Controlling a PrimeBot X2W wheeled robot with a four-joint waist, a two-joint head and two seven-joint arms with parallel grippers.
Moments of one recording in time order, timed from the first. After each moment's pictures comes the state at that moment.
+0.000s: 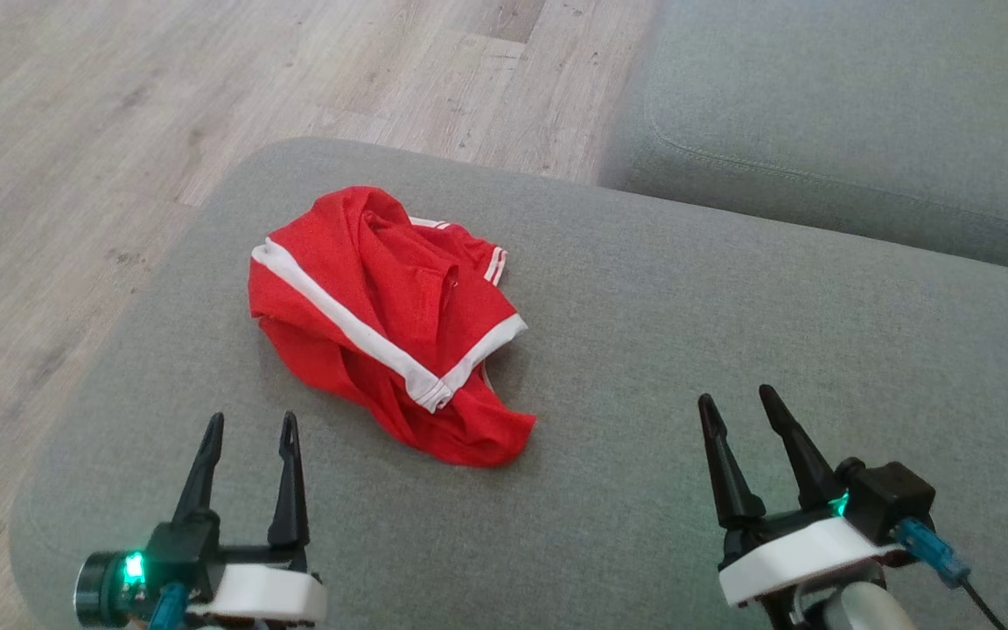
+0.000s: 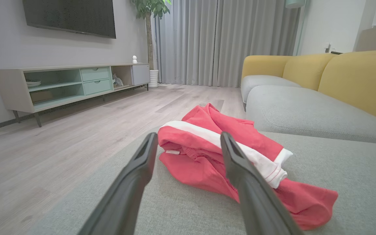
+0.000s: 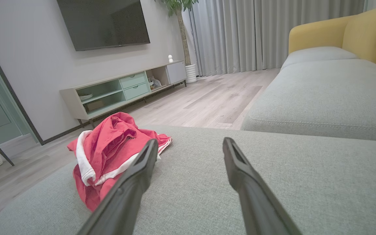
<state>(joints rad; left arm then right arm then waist) 0.00 0.08 -0.13 0.25 -0.11 0.03 -0.25 -0.01 -0.04 0.22 0.29 0.26 0.13 -0.25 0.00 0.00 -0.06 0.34</state>
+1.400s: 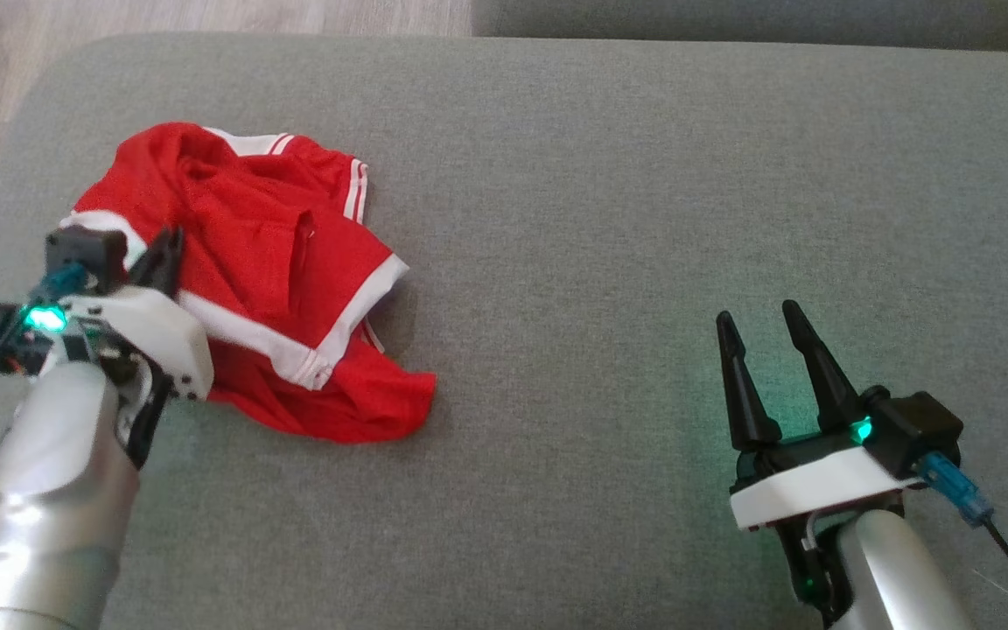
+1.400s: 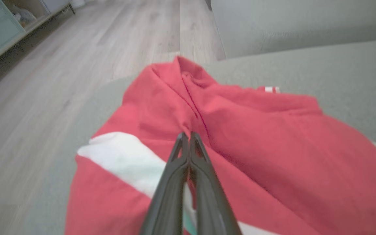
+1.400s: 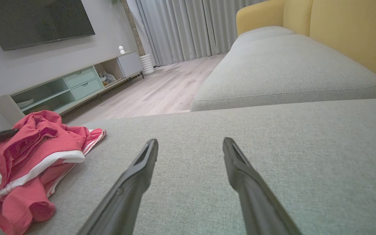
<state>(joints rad) -0.66 0.30 -0.30 0.84 -0.29 -0.13 0.06 -0.12 -0.05 0.18 0.26 0.22 0.13 -0.25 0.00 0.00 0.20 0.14</state>
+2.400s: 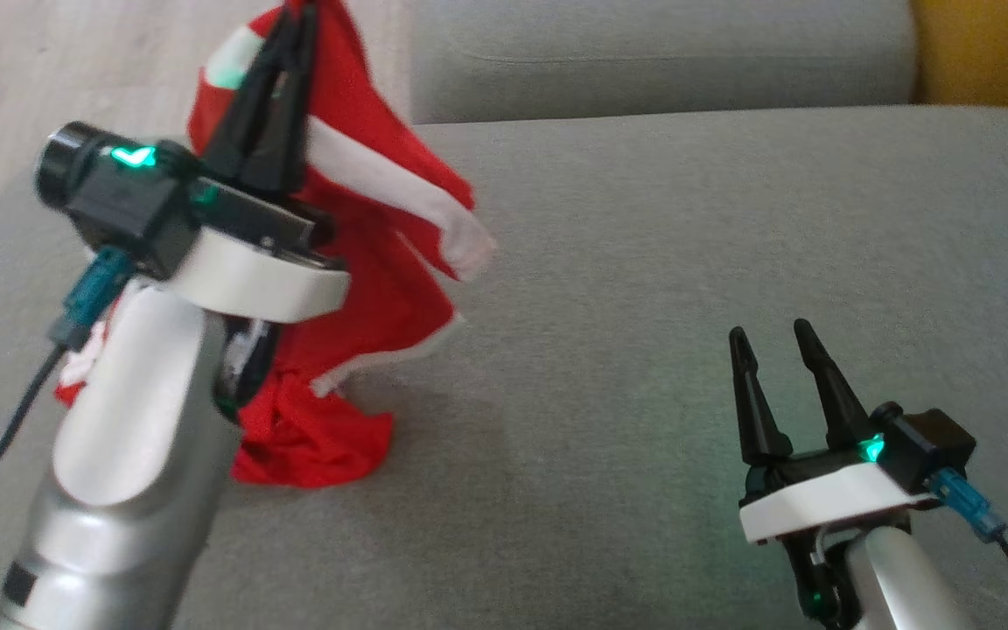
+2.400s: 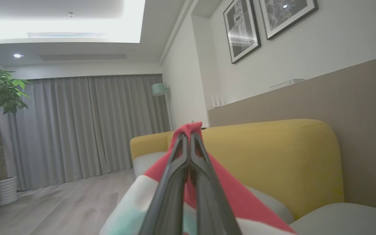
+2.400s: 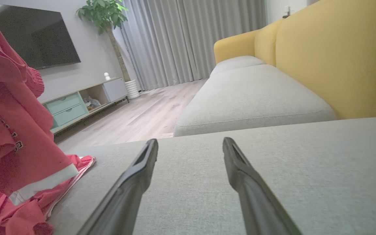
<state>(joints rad) -0.62 0.24 -0.37 0.14 -0.31 -0.09 -0.15 -0.09 -0.05 0.17 0.26 0.25 0.13 -0.25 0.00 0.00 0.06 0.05</state>
